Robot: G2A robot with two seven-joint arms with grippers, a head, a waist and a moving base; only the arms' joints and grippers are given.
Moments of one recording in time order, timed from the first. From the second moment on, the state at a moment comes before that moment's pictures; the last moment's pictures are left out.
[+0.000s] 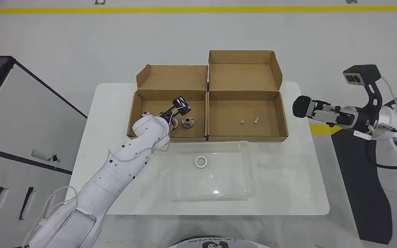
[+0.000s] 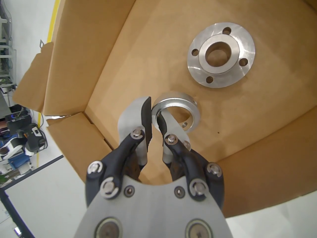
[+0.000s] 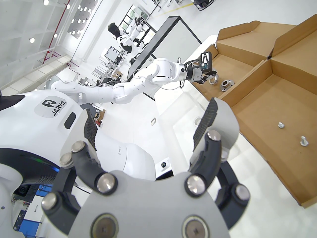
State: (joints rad) left arm 0.99 -1.20 -0.87 -1.40 1.53 -0.25 -0.93; right arm -1.30 -0.85 1.73 -1.67 0.59 -0.42 1.40
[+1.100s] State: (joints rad) left arm 1.02 -1.22 -0.94 -1.48 1.52 -0.27 -0.90; right arm -1.30 -0.85 1.73 -1.67 0.59 -0.42 1.40
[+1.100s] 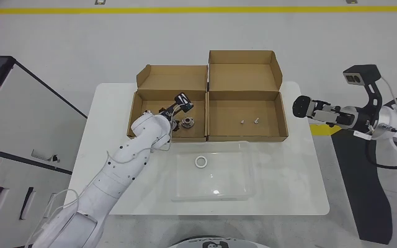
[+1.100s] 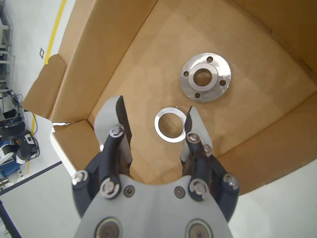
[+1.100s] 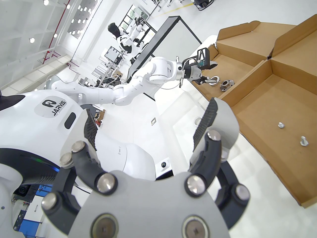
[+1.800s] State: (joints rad) left arm 1.14 -1.19 -1.11 -1.88 1.20 -0.53 -0.88; right arm -1.30 -0.85 1.73 -1.67 0.59 -0.42 1.40
